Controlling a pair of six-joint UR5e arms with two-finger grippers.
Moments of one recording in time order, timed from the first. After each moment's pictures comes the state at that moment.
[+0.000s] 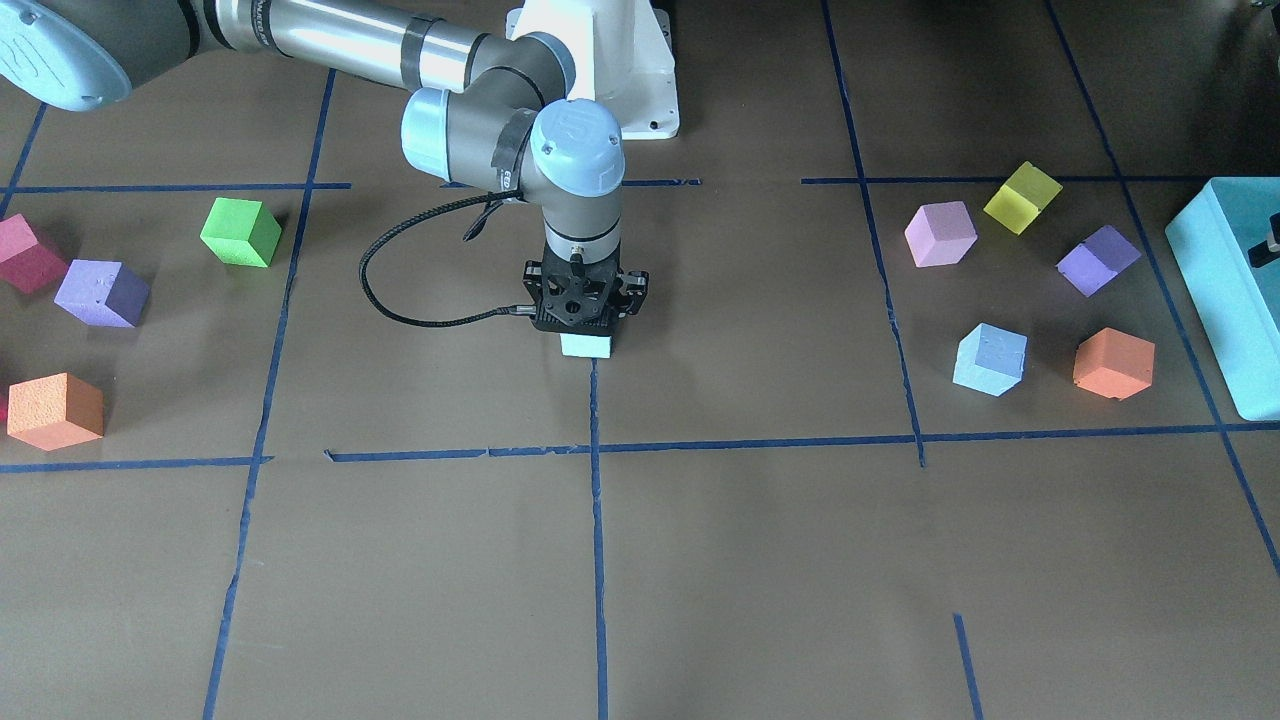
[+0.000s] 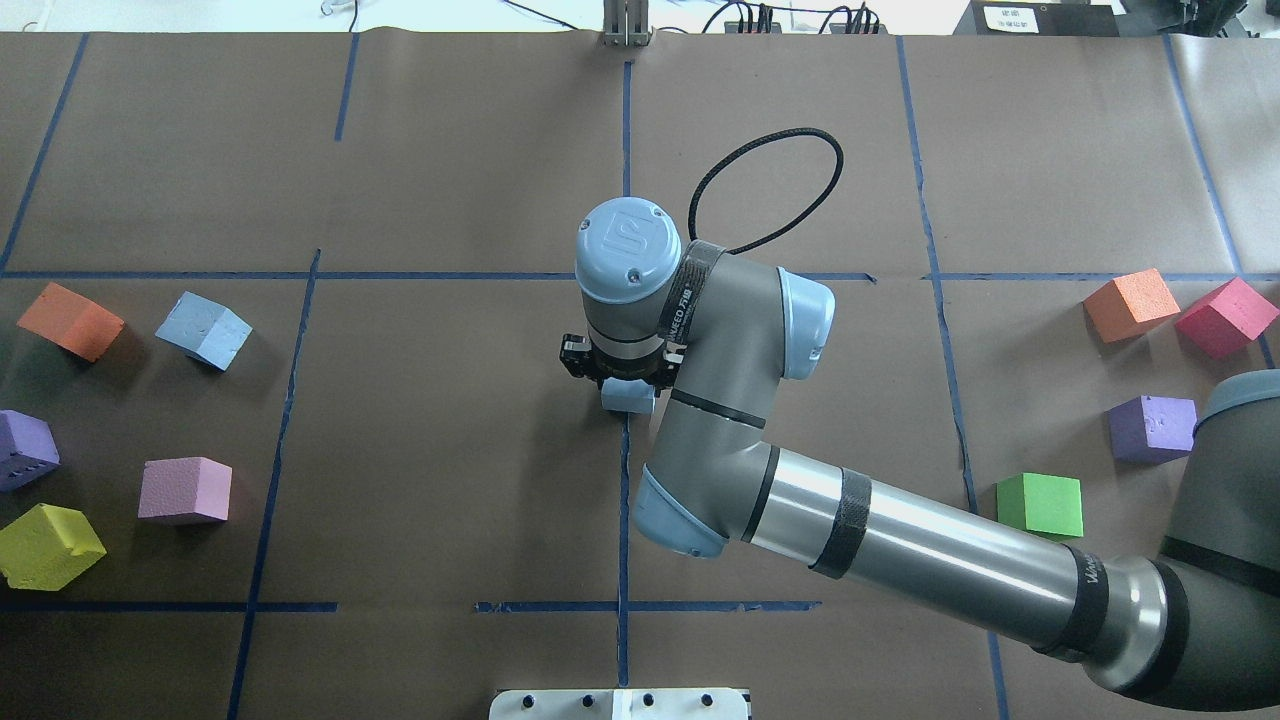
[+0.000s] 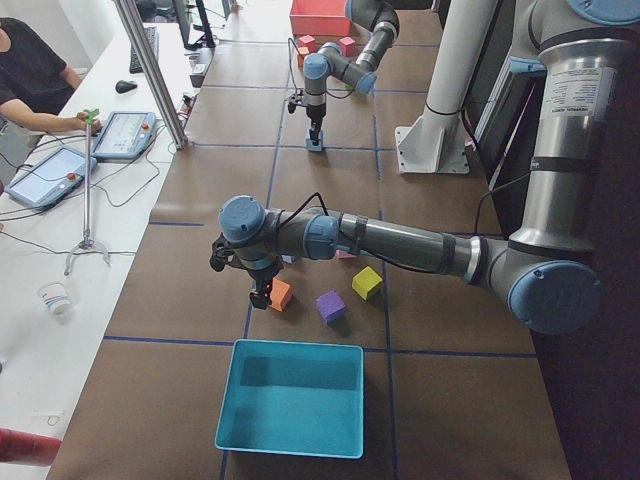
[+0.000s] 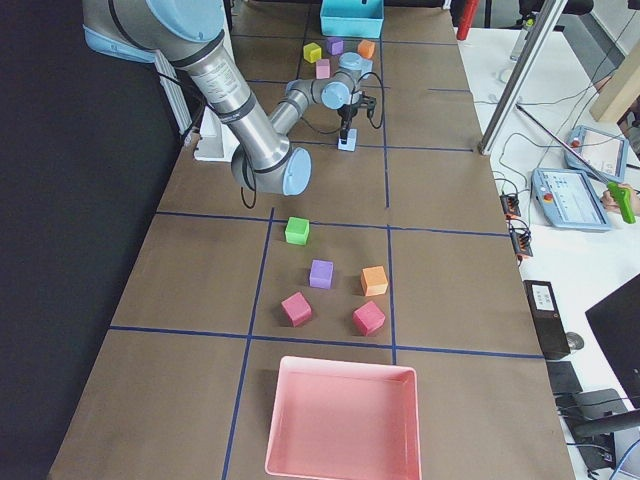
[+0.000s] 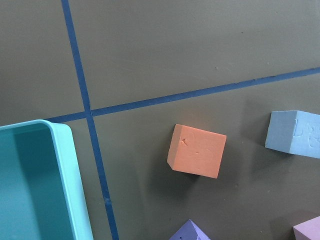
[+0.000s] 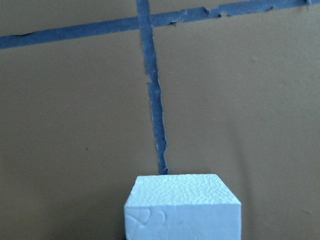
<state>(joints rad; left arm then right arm) -1.48 -1.63 -1.69 -1.46 -2.48 0.09 0.49 -0.70 1.39 -1.55 1.90 1.35</state>
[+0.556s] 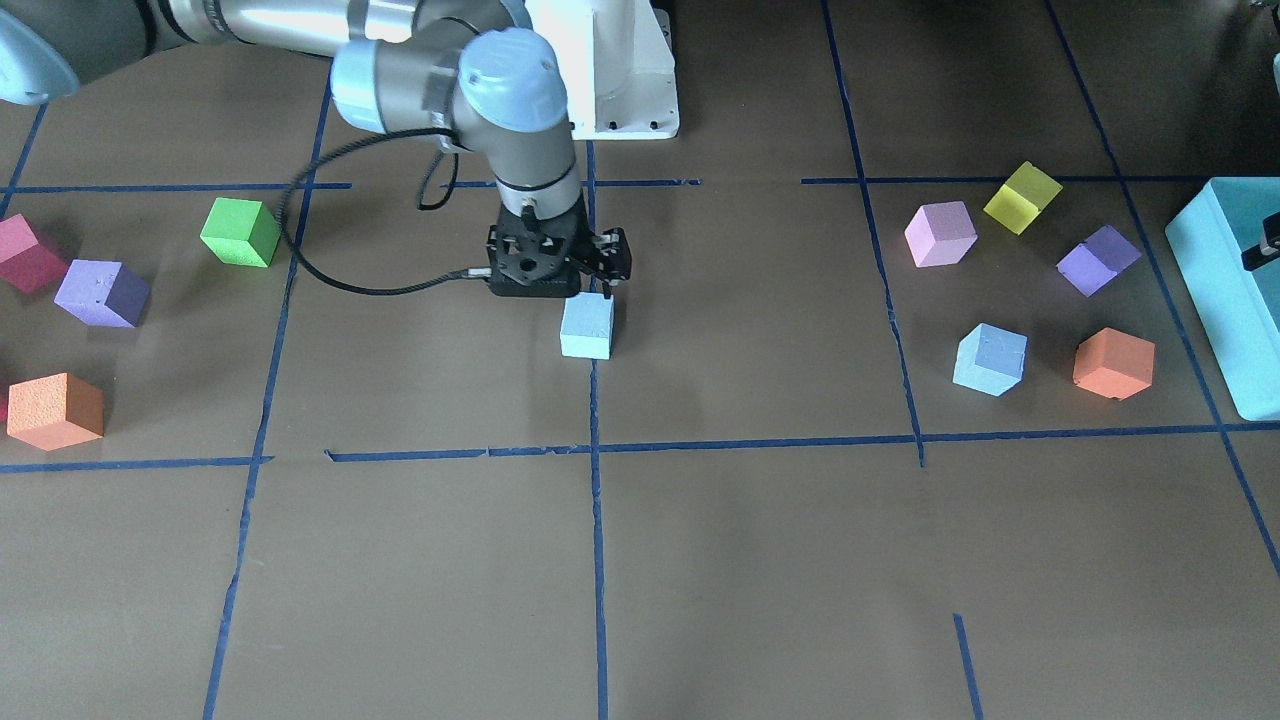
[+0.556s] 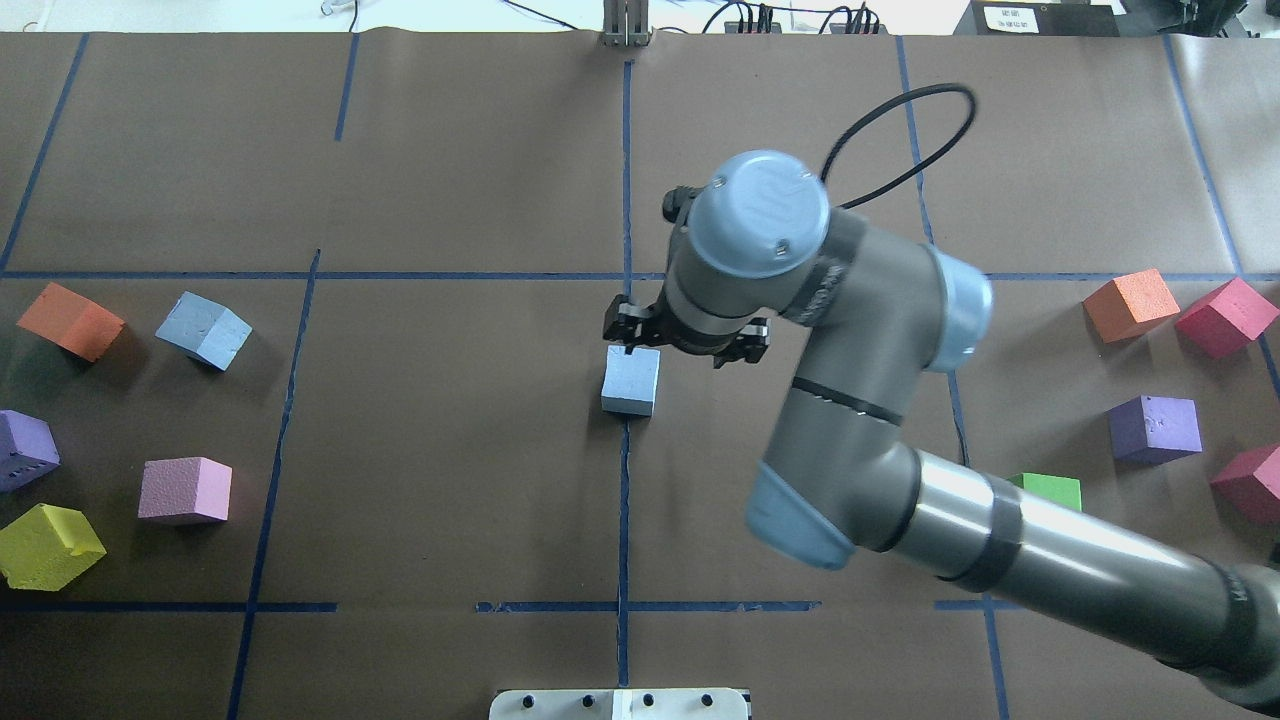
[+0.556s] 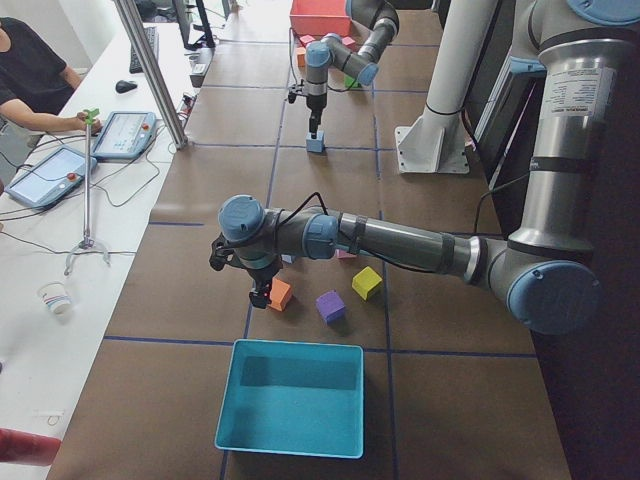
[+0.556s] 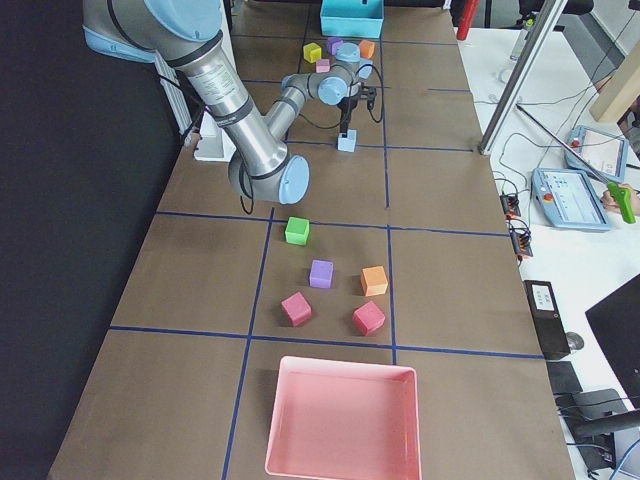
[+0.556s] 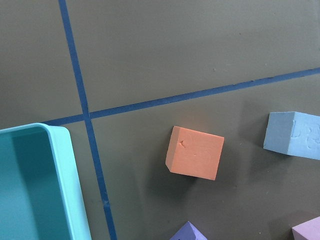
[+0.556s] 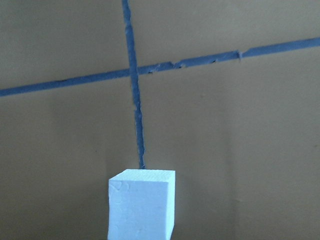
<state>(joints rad) -1.42 -1.65 -1.69 -1.52 -2.48 0.09 0.58 -0.90 1.77 -1.56 1.92 1.34</state>
